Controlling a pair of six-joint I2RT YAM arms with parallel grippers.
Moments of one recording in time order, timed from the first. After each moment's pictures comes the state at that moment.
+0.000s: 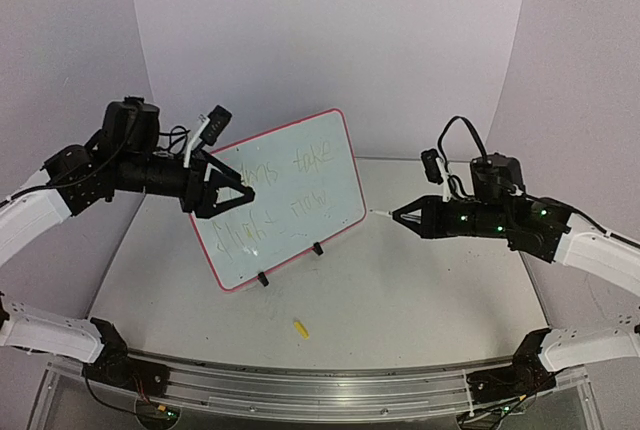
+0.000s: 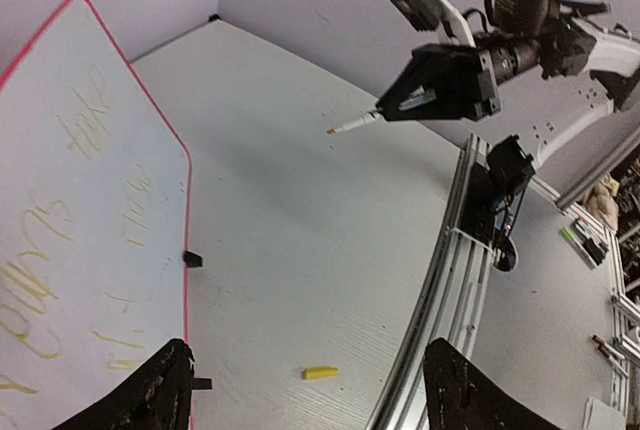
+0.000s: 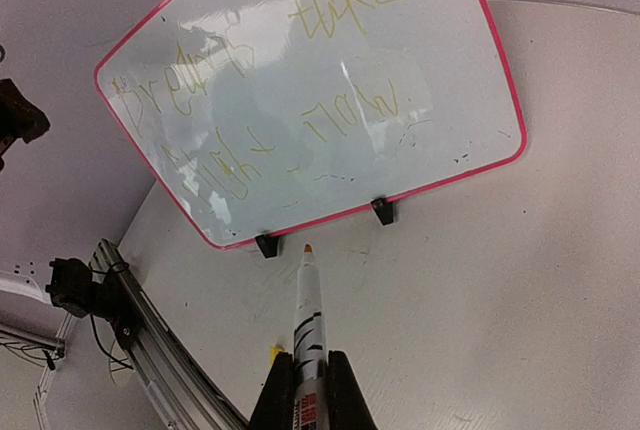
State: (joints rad) left arm -0.71 1.09 1.19 -0.55 0.49 -0.06; right arm 0.74 1.08 0.88 -0.27 -0.19 0.50
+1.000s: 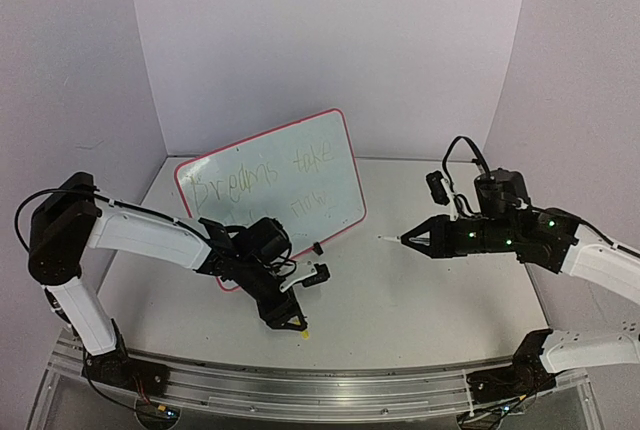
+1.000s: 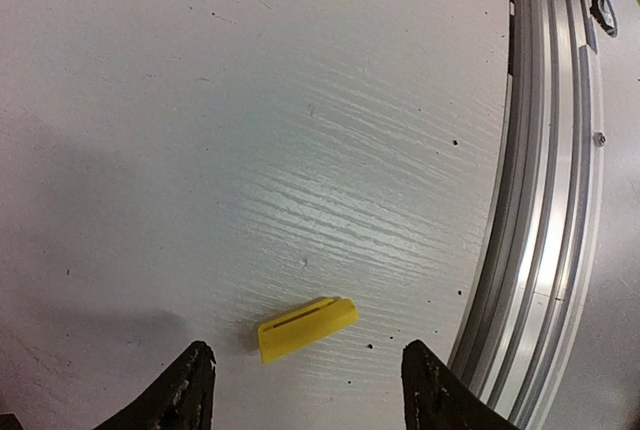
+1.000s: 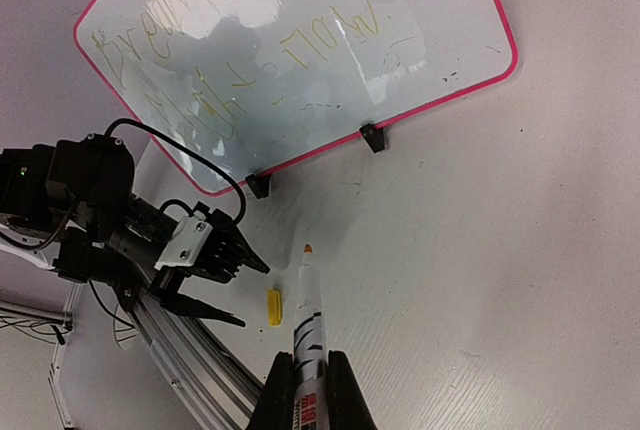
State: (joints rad) left arm -1.02 1.72 0.97 -0.33 0.41 0.09; right arm 0.74 1.01 0.82 -0.39 -0.24 0.55
